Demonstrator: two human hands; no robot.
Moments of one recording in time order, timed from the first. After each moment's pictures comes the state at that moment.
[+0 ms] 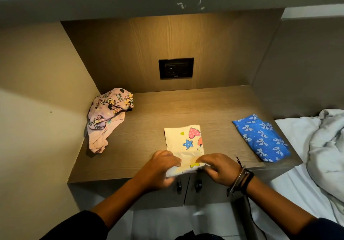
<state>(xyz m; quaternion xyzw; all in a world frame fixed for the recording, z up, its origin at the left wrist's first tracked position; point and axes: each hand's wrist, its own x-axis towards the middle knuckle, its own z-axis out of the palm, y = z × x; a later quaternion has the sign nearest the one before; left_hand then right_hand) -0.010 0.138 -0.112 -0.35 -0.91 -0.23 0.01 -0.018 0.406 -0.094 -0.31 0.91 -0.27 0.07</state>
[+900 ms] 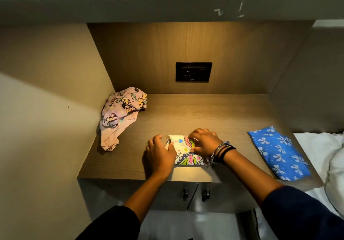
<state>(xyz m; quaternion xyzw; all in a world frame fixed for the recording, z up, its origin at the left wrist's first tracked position) -0.043 0.168 -0.086 0.26 -0.89 -0.37 0.07 -0.132 0.335 -0.095 -0.25 0.95 -0.11 0.14</state>
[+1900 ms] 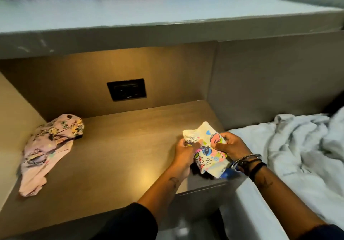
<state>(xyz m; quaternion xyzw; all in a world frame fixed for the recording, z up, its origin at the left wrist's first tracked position) -0.090 0.417 -0.060 0.14 -0.55 -0.80 -0.21 -0.080 0.589 -0.051 0.16 0.79 -0.60 0.05</state>
